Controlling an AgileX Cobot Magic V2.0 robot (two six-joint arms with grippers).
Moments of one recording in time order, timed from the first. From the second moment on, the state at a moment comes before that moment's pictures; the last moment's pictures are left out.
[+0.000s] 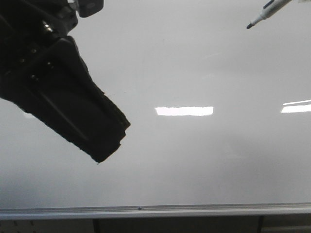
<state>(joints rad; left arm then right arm) -0.51 1.48 -0.94 -0.96 1.20 1.07 0.01 0.91 -0.84 0.73 0.66 -0.70</state>
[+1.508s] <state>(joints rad) -0.51 1.48 -0.94 -0.96 1.20 1.07 0.01 1.46 -1.29 0.61 0.63 -0.70</state>
